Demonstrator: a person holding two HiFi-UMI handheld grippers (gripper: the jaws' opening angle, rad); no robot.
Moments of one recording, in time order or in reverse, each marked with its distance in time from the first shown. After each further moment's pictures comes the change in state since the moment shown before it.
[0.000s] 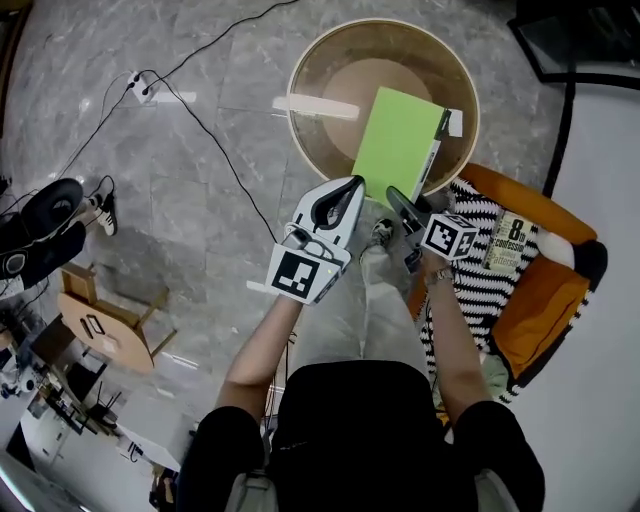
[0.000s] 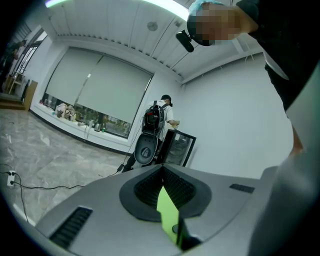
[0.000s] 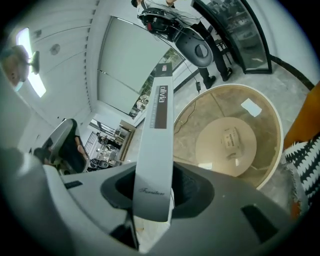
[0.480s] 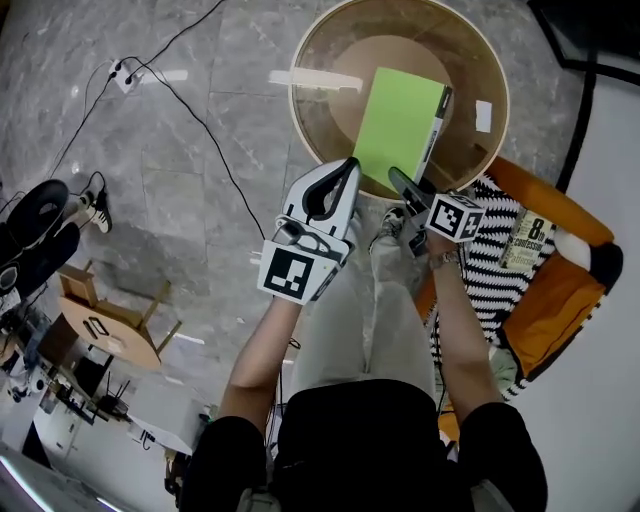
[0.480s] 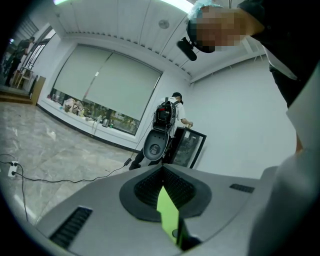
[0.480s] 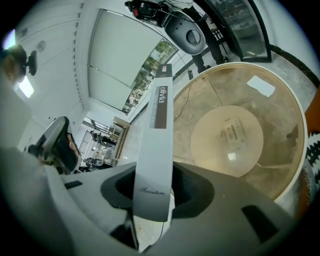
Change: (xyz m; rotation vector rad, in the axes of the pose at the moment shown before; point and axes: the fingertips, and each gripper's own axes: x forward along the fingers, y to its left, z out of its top) left arm 0.028 0.096 -0.046 -0.052 0.009 0.056; right arm 0.099 -0.058 -0.010 0.046 0.058 -0.043
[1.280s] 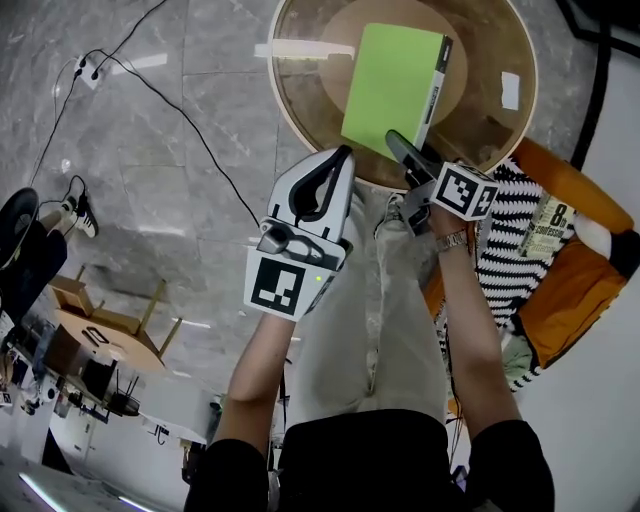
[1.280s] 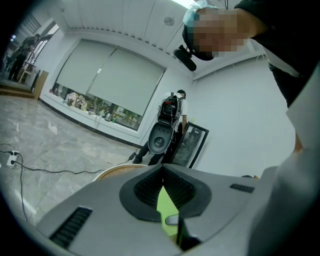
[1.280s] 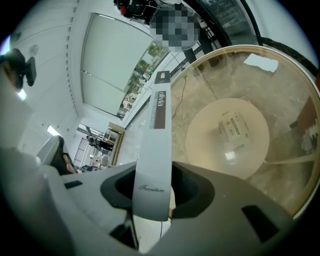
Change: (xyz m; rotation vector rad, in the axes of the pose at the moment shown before) left arm 0.007 0.036 -0.083 -0.021 0.031 0.002; right arm 0.060 -0.048 -0.004 0.058 -0.049 -0.030
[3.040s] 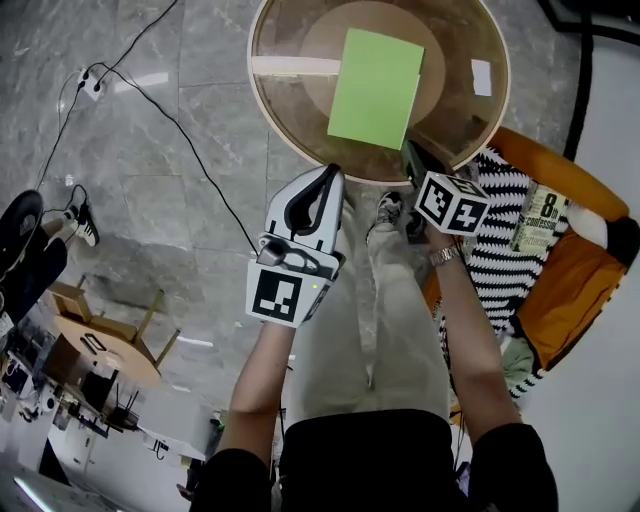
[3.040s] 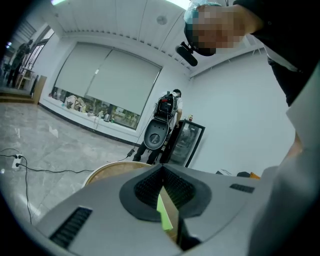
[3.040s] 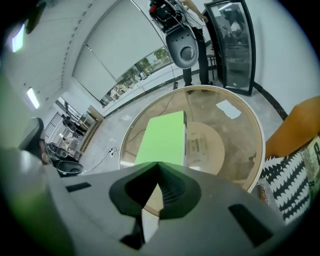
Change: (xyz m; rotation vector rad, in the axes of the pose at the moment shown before) left arm -0.027 -0.060 -0.013 0.045 0.009 0.011; right arm -0.083 -0.031 -0.001 -0.212 -0.025 -0.337
